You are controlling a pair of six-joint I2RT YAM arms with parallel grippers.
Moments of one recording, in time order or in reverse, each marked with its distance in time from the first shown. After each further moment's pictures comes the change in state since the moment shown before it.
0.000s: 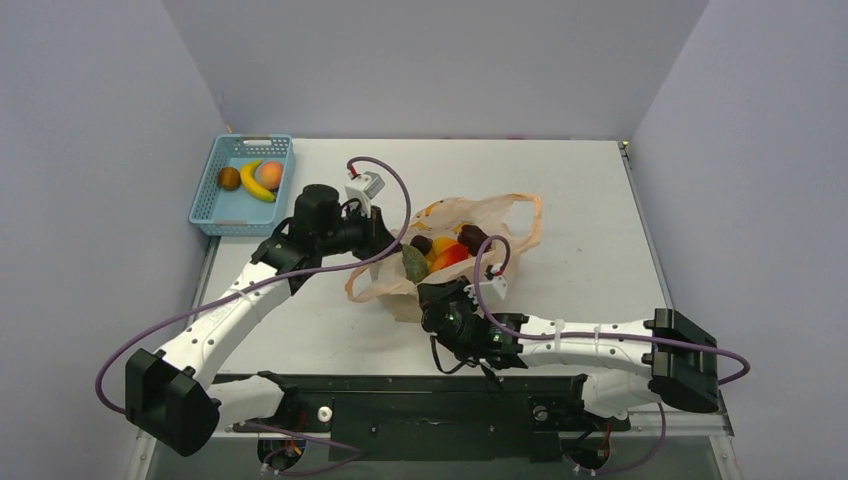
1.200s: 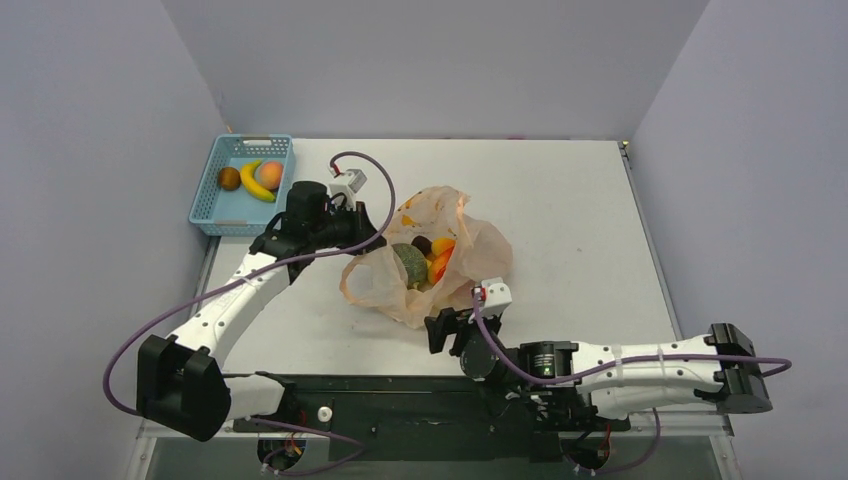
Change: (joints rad) left arm 0.136 0.070 -0.028 0.012 0.013 -0.019; right arm 0.195 -0.289 -0.191 0.035 0.039 -0.912
